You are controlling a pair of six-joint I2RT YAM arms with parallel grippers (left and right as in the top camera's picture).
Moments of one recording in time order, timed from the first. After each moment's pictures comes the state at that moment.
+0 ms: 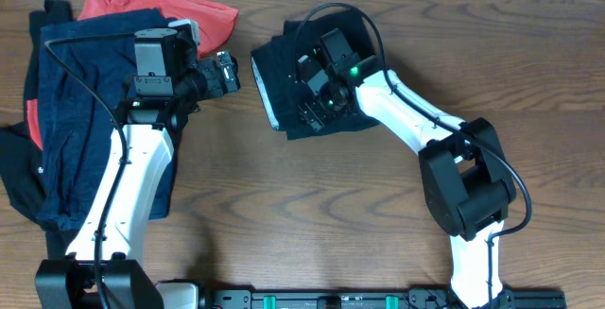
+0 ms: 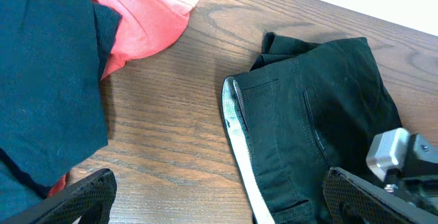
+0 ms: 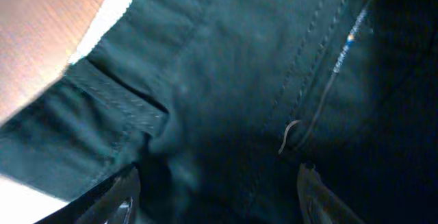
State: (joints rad) left arm -0.02 1.48 1.12 -0.40 0.19 -0.27; right arm 0.52 2.13 1.58 -0.63 -0.25 -0.19
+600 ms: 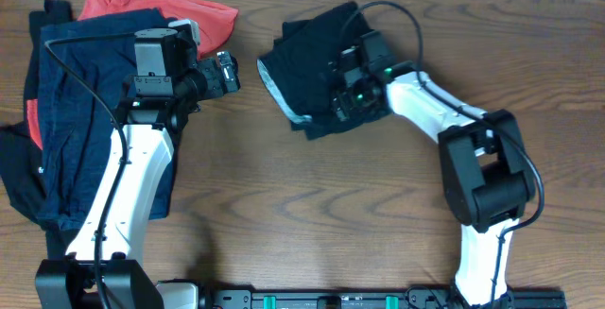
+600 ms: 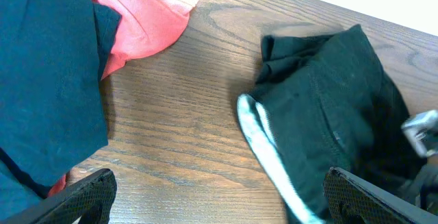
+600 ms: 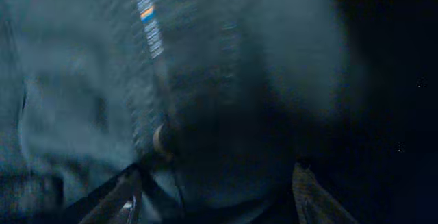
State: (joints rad) left arm -0.02 1.48 1.12 -0.40 0.19 -0.27; right arm 0.35 2.12 1.43 -0.46 -0.23 0.00
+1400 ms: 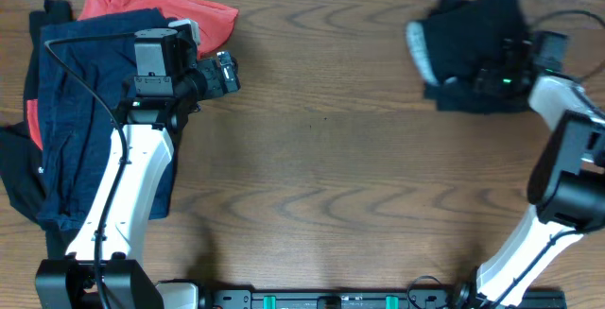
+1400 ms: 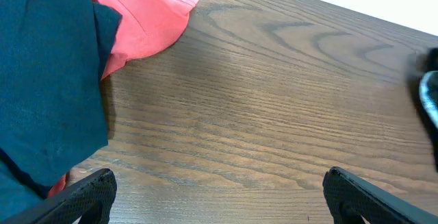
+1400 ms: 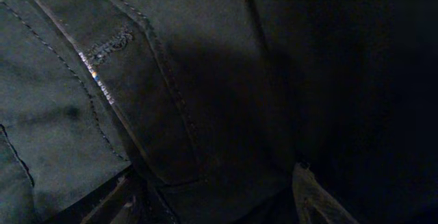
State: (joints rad) left arm -0.02 1.48 1.12 -0.40 0.19 -0.27; right arm -0.34 2.10 1.36 -0.29 -0.24 0.13
